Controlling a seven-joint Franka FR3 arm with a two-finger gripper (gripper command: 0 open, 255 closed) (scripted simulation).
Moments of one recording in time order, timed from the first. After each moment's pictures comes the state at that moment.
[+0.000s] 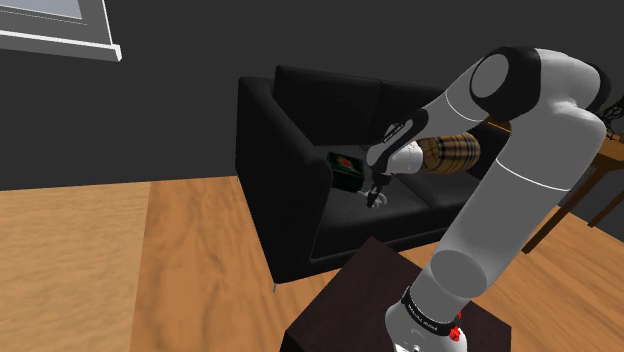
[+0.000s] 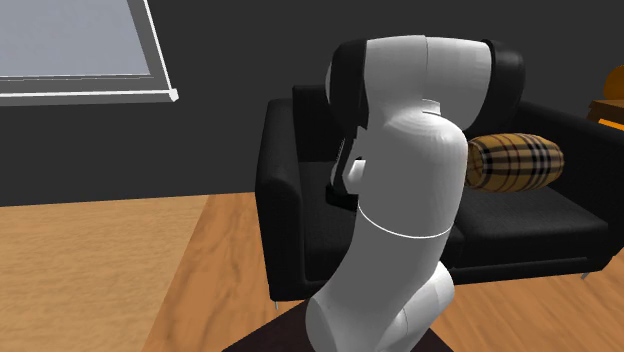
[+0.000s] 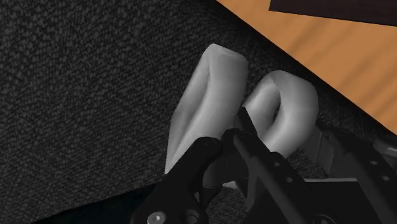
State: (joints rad) arm -0.14 0.01 -0.63 -2.61 -0.06 2.67 -0.86
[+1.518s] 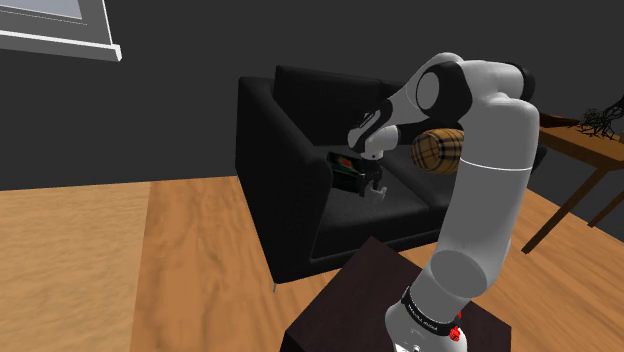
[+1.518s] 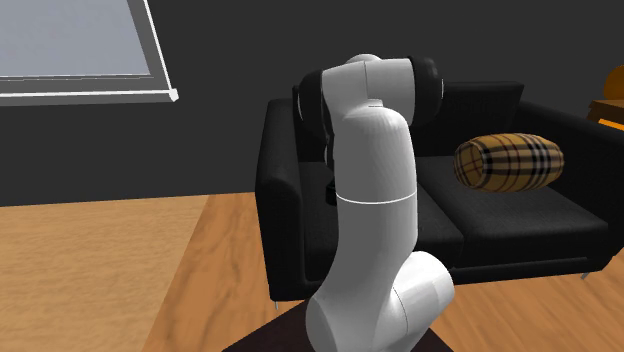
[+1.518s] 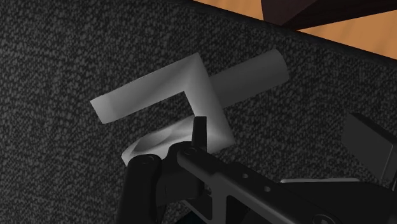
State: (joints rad) arm -0.14 0.30 -0.59 -2.19 -0.01 2.25 -0.54
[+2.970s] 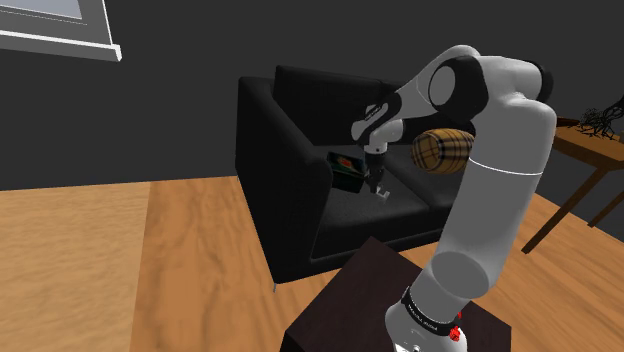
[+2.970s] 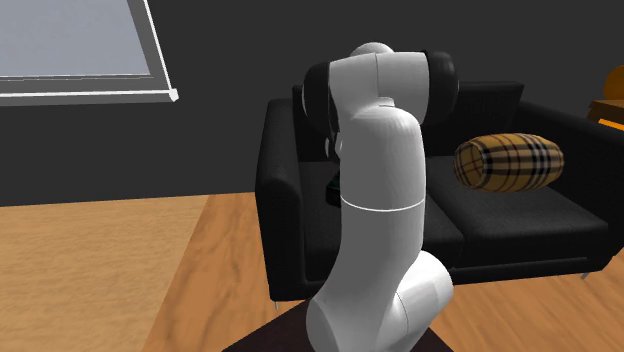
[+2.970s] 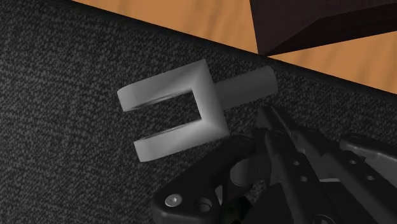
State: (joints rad) arm -0.11 0.23 -0.62 -2.19 -0.09 2.12 -0.50
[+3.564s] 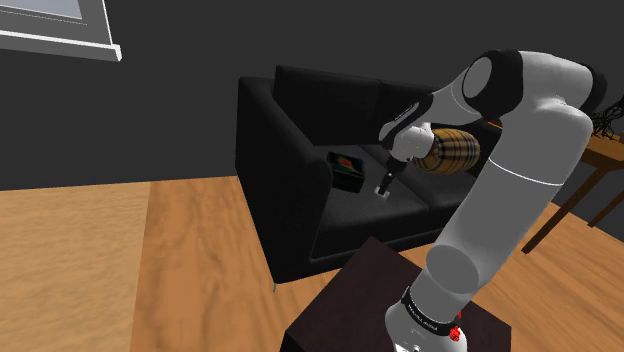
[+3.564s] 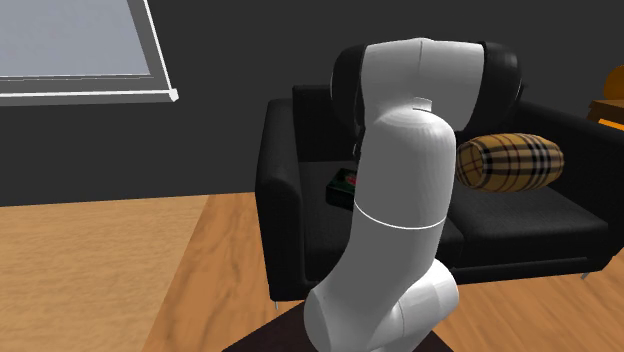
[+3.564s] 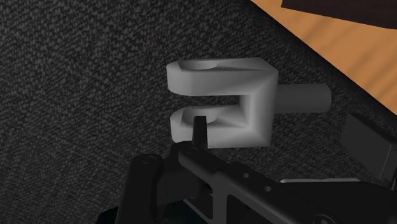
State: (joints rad) arm -0.25 0.07 -0.66 -2.41 0.15 2.48 -1.17
